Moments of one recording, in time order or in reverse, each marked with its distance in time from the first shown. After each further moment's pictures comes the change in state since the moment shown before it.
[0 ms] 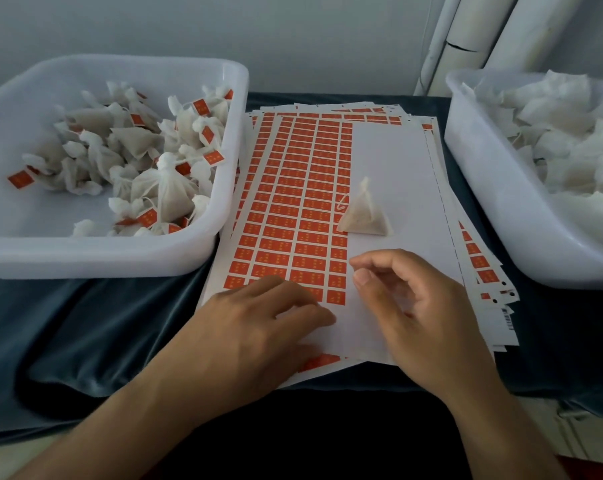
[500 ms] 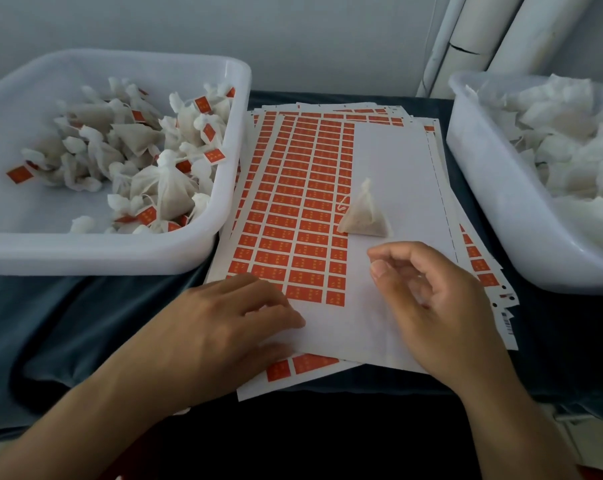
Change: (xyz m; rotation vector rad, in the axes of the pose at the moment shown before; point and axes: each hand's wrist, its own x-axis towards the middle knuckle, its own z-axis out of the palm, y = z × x) left_hand -0.013 -0.017 -0.011 -0.001 -0.027 -0.012; right_hand 0.007 0.008 -0.012 0.000 0.066 -0.007
